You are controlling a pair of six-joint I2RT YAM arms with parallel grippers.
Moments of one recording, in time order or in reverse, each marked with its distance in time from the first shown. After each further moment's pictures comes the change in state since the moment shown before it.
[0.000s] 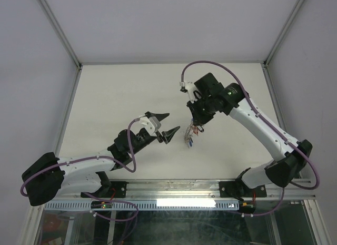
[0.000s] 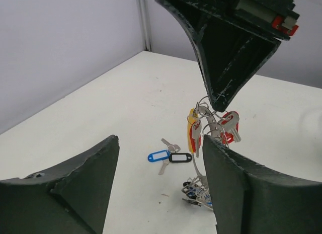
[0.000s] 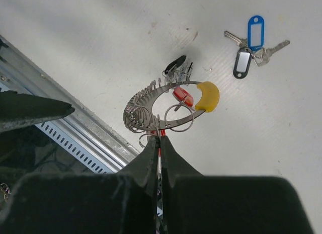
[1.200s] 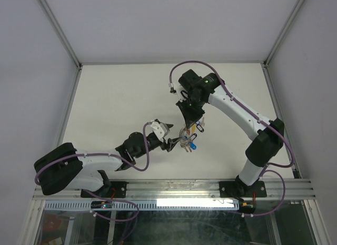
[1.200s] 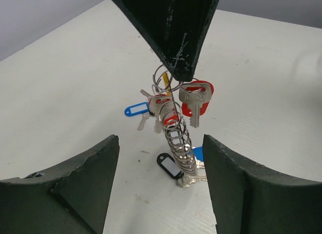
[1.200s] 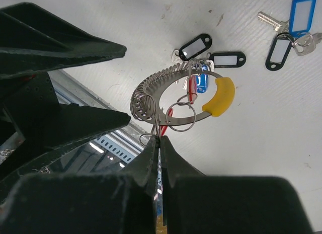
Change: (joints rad) left arm -0.014 0.168 -0.060 0.030 0.036 -0.039; right arm 0.016 0.319 0.232 -0.192 -0.036 0.071
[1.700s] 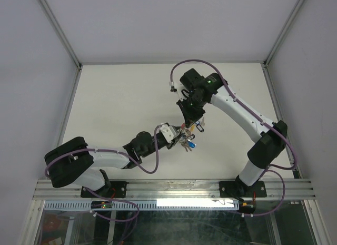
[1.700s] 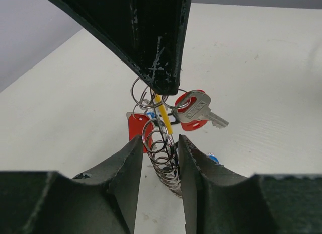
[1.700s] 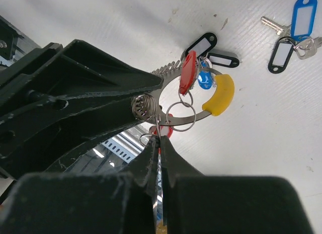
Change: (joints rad) left arm -0.051 0.132 0.077 0.056 -0.028 0.127; right arm 0.000 -0.026 0.000 0.013 -0.021 0.003
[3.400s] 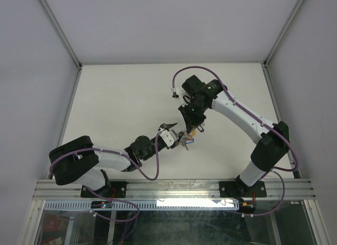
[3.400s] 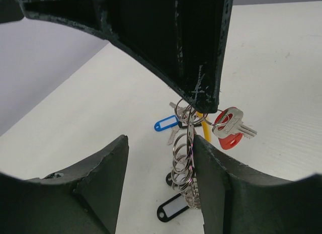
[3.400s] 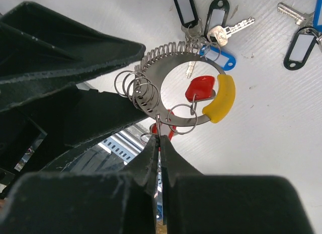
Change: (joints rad) left arm -0.032 0.048 -0.044 0.139 -0.130 0.136; right arm -0.010 -0.047 -0.159 0.088 -0.039 0.000
